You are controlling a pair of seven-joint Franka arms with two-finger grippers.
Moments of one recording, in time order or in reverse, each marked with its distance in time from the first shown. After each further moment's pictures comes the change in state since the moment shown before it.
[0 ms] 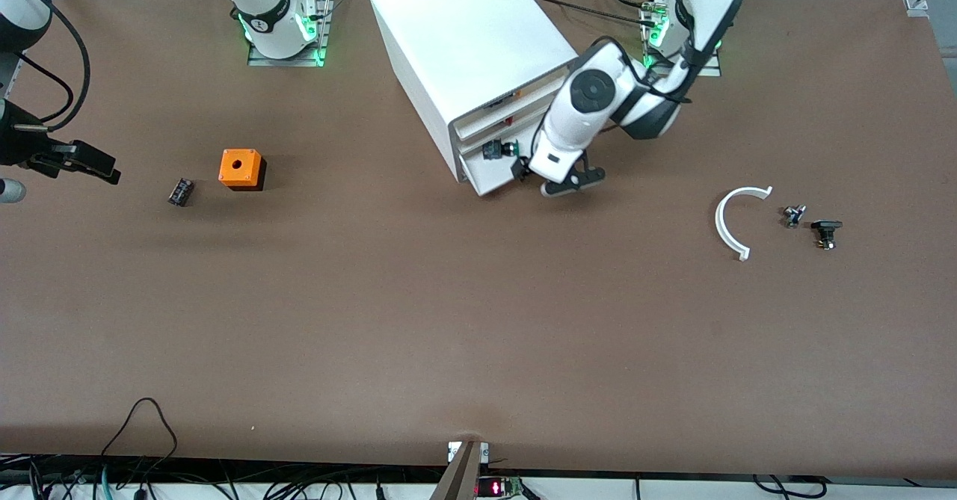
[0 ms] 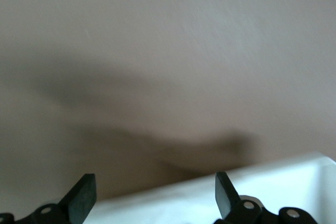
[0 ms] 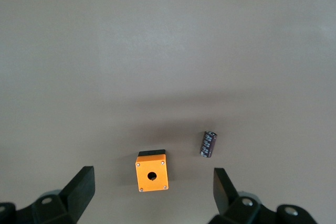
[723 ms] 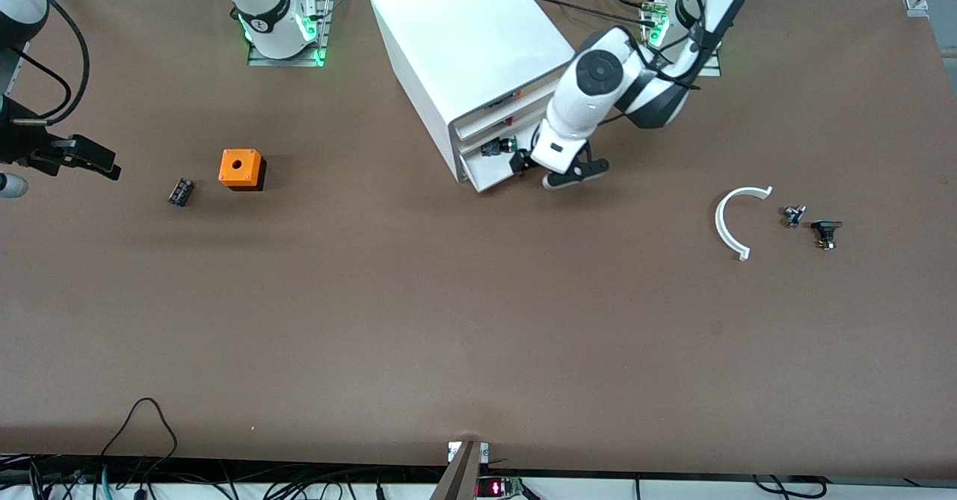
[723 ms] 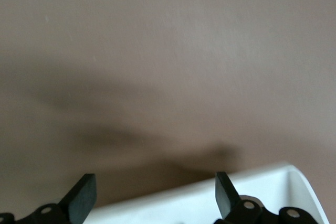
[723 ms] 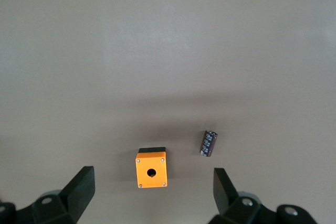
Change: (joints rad) left arm 0.077 -0.036 -0.002 0.000 0.000 0.013 0.071; right arm 0.001 -0.009 0.001 0.002 0.006 -0.013 -0.034
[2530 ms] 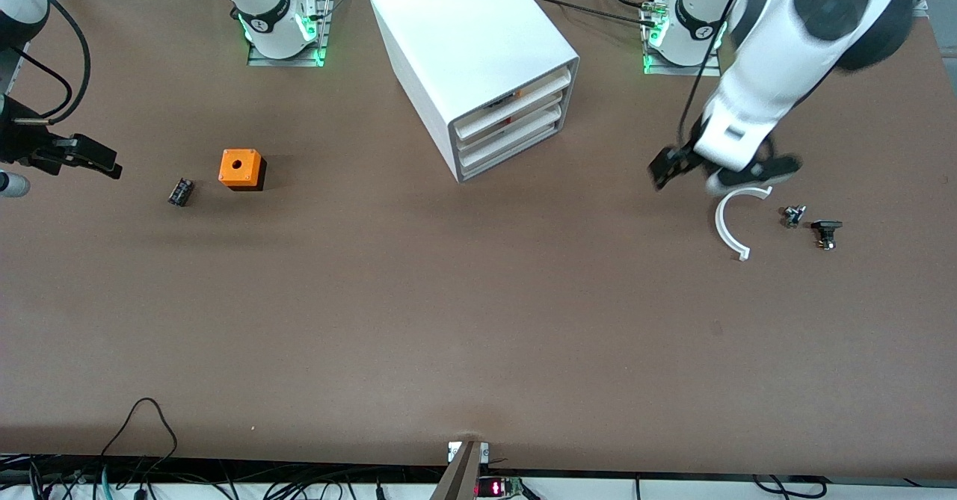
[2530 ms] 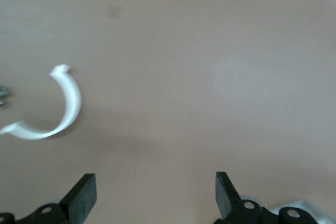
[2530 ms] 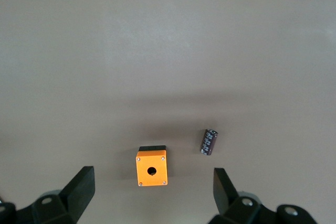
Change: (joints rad) left arm 0.270 -0.446 0.140 0.170 0.000 -0.610 0.491; right arm 0.001 0.000 0.001 0.000 0.000 -0.006 -0.003
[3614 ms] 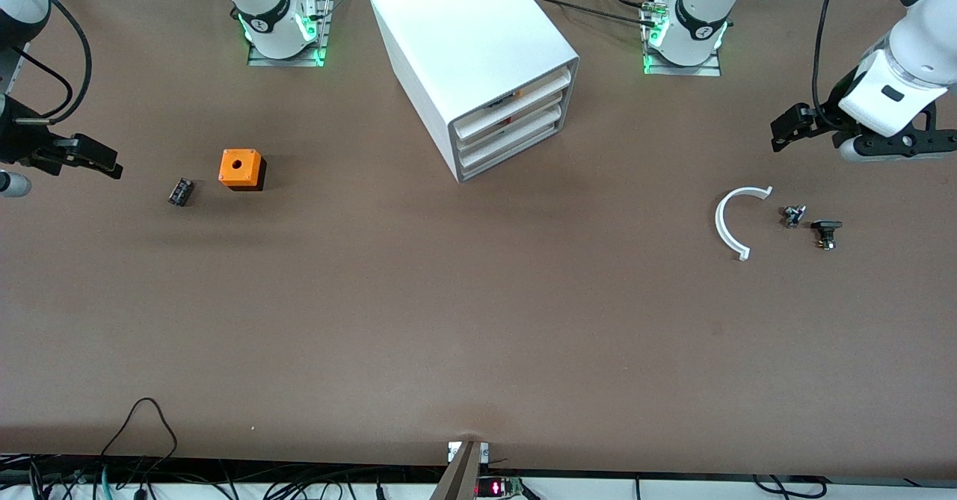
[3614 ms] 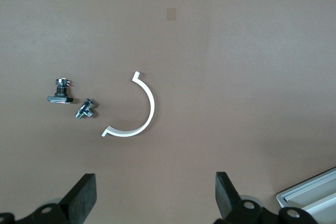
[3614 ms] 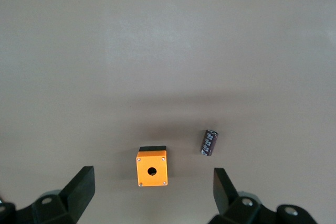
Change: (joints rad) left arm 0.089 0.022 0.143 0.120 0.049 -0.179 0.382; right arm 0.001 0.000 0.004 0.000 0.000 0.002 -0.003
